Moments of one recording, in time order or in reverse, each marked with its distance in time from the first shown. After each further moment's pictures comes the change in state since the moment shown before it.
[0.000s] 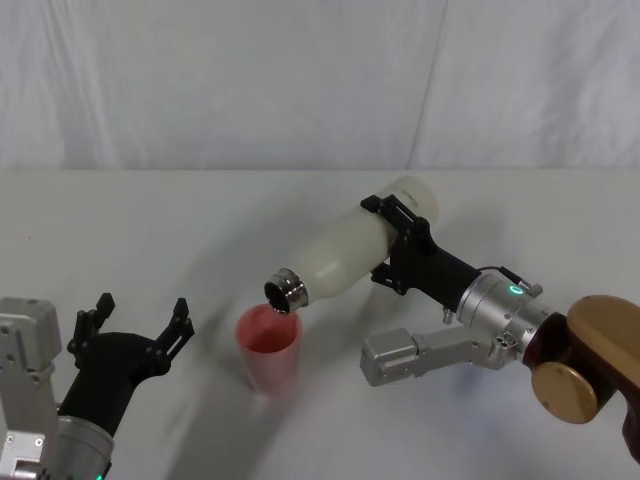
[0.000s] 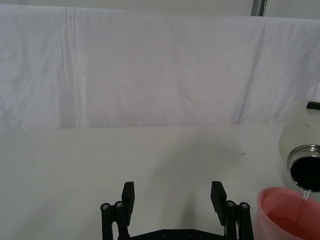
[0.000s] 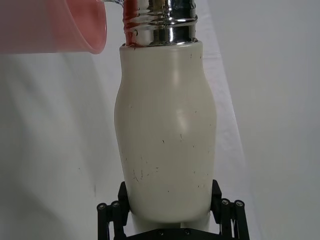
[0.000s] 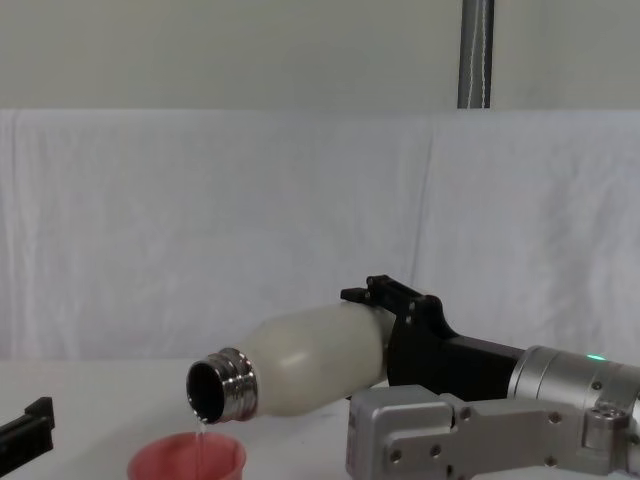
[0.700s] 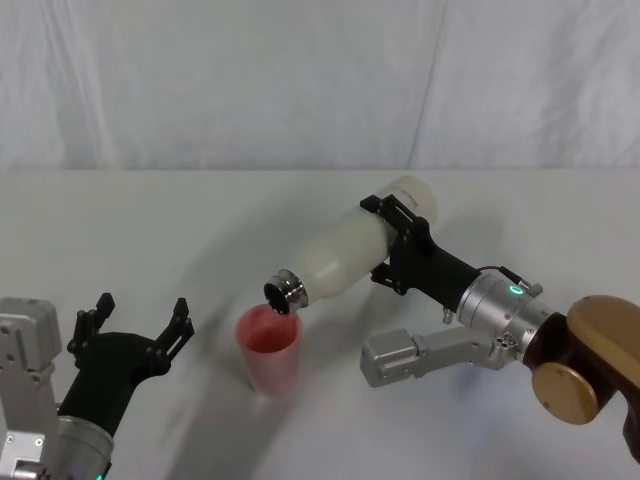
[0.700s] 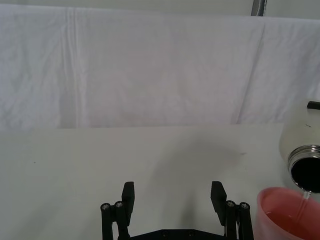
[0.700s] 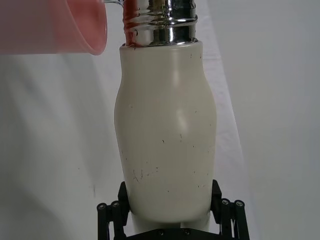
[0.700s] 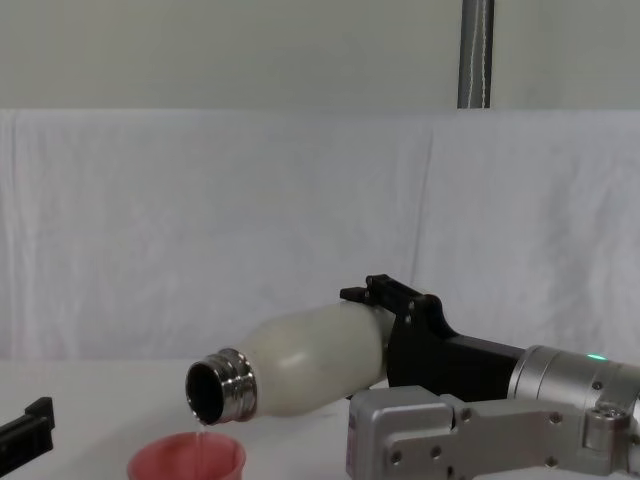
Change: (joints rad) left arm 0.000 0.000 0.000 0.000 0.000 0.000 0.000; right arm 0.000 0.003 -0.003 -0.005 -0.003 0.001 -0.002
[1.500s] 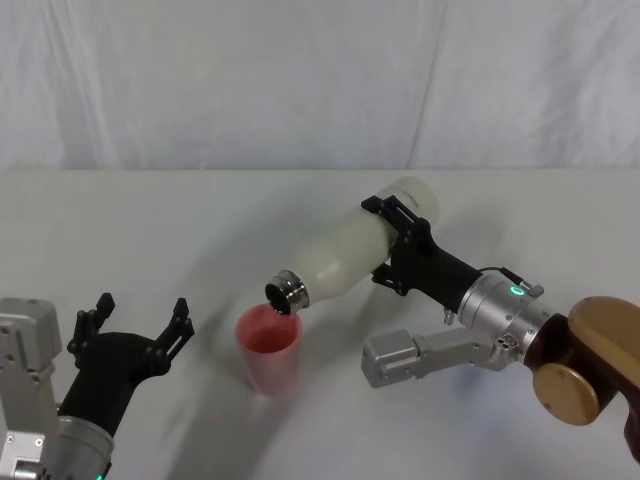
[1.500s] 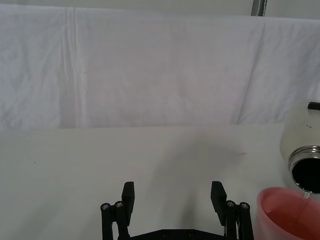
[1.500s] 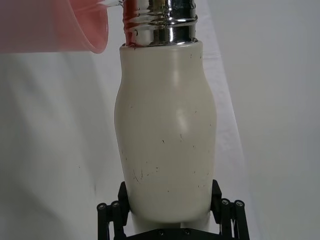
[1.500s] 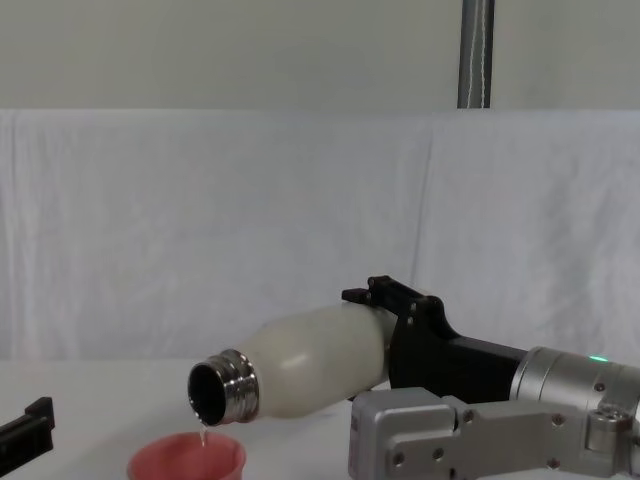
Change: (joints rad) left arm 0.000 0.000 0.000 0.000 0.000 0.000 0.000; right arm -0.002 0.002 0.001 0.000 0.001 0.000 -0.001
